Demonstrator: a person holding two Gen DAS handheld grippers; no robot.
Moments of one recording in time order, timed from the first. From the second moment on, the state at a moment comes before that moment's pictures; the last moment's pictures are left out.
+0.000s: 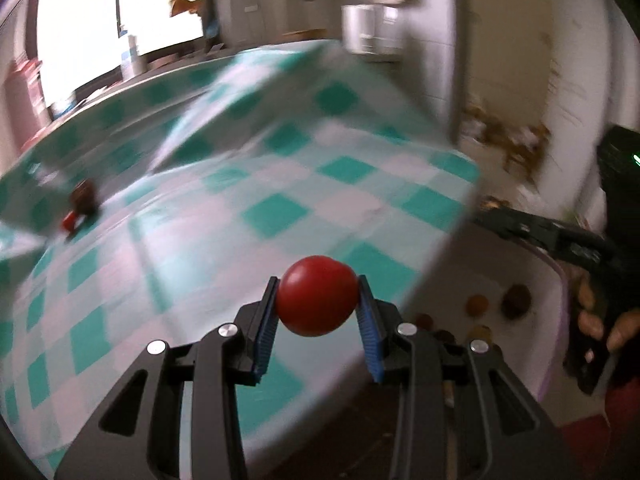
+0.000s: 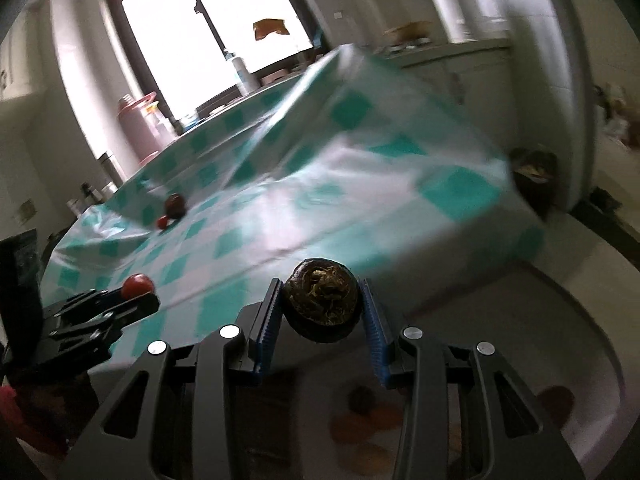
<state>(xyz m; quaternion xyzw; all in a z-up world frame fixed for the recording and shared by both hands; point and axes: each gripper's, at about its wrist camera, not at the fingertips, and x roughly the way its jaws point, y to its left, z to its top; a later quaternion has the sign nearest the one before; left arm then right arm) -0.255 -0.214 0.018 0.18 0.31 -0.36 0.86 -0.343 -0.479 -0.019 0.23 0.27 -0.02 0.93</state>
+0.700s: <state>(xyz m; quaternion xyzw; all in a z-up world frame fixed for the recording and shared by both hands) -0.308 -0.359 -0.156 0.36 0.48 -0.47 0.65 -0.318 -0.522 -0.160 0.21 0.51 -0.16 0.82</state>
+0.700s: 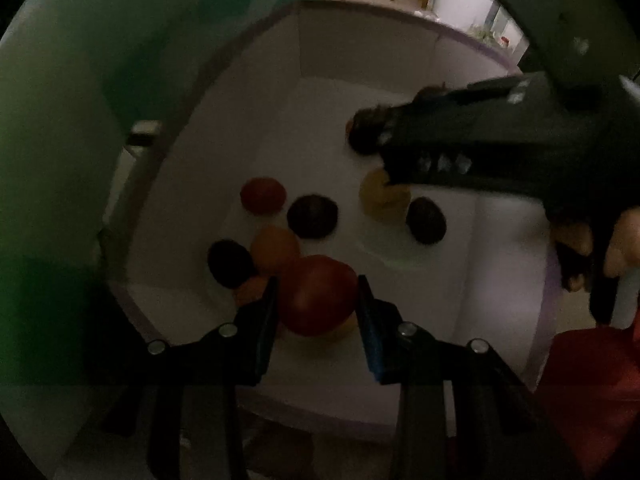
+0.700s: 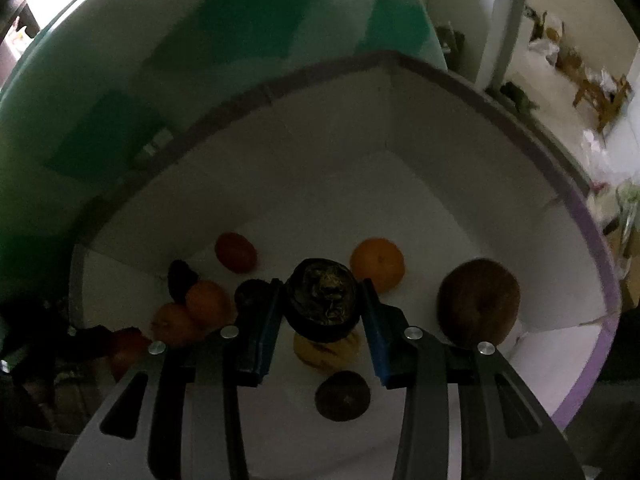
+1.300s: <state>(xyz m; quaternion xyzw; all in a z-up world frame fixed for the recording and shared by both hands) -0.316 -0.346 -0.135 0.34 0.43 -0.47 0.69 -0.327 -0.531 -0.157 0.25 0.50 -0.17 0.81</state>
